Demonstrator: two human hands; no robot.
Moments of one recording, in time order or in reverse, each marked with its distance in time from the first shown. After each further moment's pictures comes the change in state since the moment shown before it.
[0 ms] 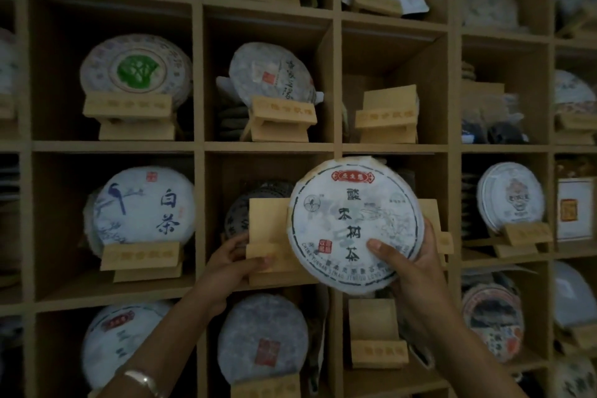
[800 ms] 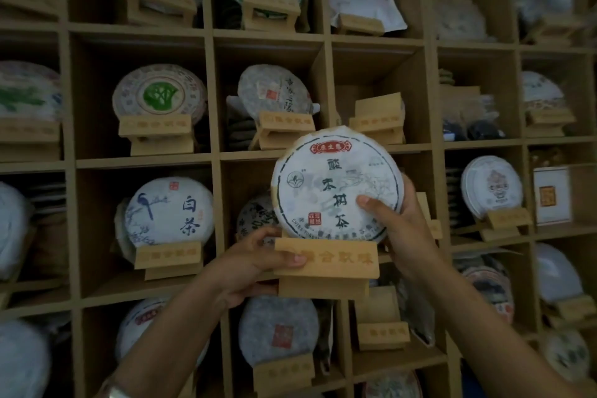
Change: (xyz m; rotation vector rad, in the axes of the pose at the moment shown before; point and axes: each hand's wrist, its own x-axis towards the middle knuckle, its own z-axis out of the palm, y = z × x) left_hand -0.114 0.083 0.026 0.124 -0.308 -0.103; right_hand -0.013 -0.059 0.045 -0.084 -0.070 -0.126
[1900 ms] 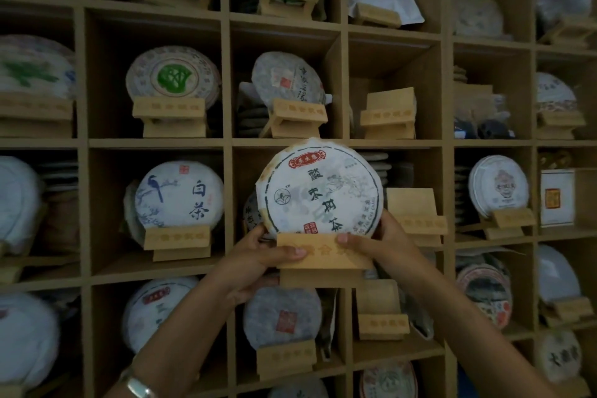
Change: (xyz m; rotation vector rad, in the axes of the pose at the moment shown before) left_hand 0.007 -0.031 -0.018 -0.166 0.055 0.089; right_hand -0.025 0.021 0.011 -0.377 -0.191 0.306
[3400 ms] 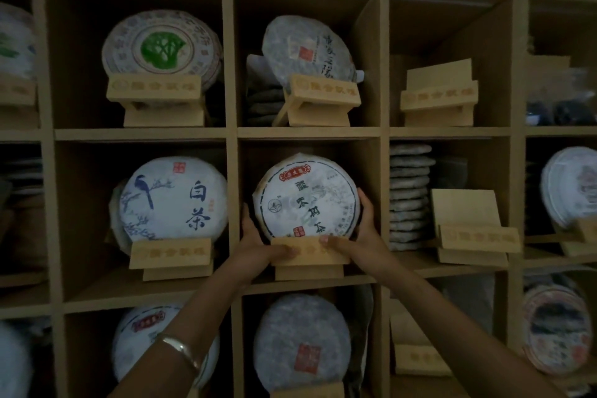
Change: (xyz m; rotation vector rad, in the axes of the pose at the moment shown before) left_hand 0.150 -0.051 -0.082 0.287 0.211 0.137; right_hand 0.161 0.117 0.048 -0.033 -0.098 -0.191
